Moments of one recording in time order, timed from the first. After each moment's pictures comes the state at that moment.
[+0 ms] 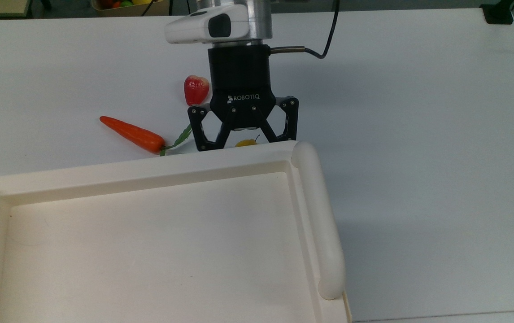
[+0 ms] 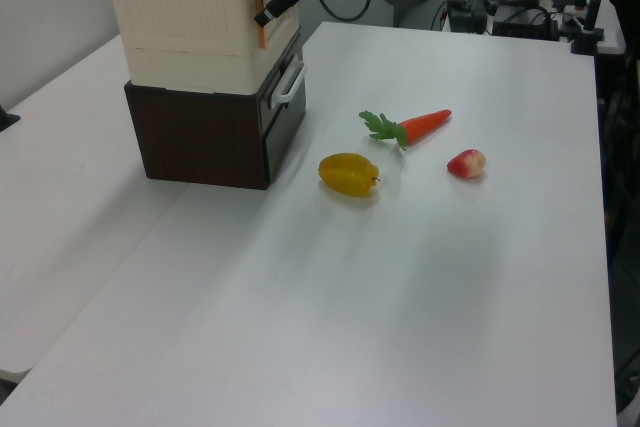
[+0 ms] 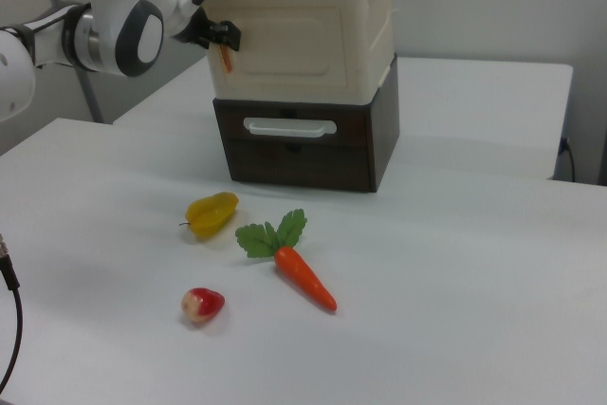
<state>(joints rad) 0.31 0.49 -0.18 -1.29 0.15 2.66 -0.08</state>
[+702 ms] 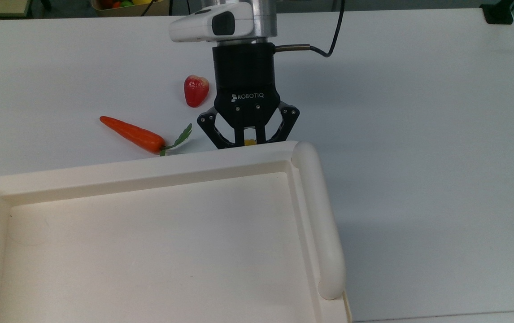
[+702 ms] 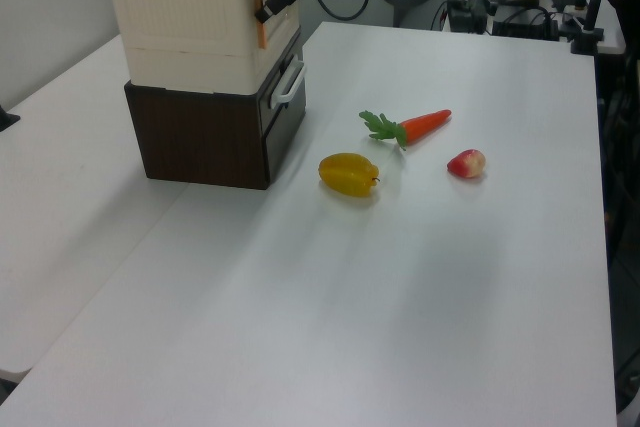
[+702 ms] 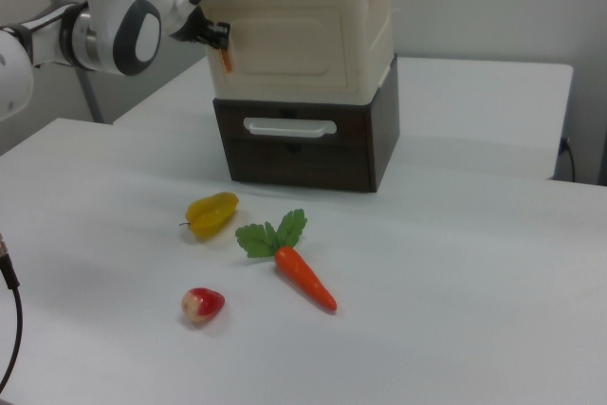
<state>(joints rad) 0.31 0.49 -0.19 -1.29 0.15 2.66 -0.05</state>
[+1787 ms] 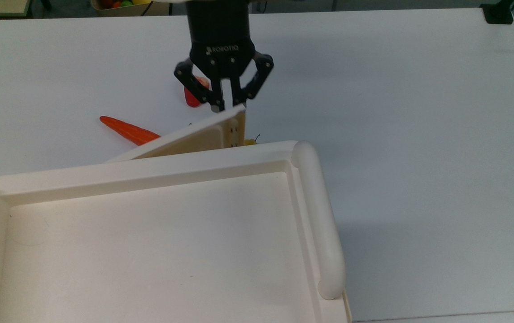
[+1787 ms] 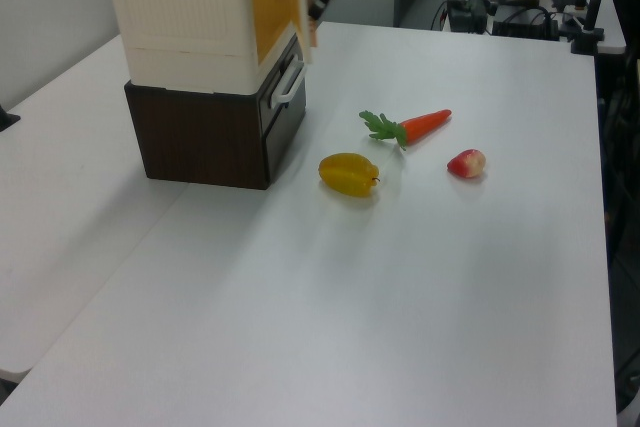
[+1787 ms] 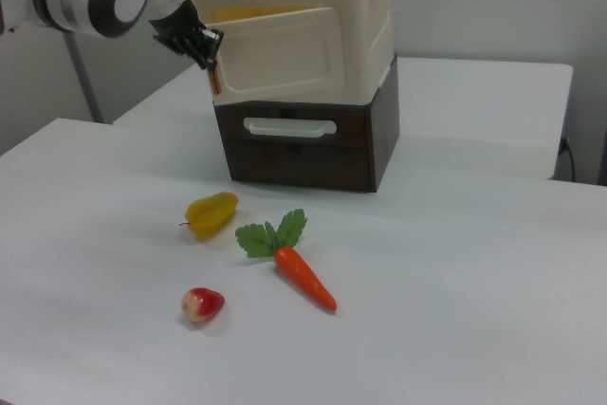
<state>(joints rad) 0.28 0.31 -0.20 -1.34 0.15 2.21 -0.07</state>
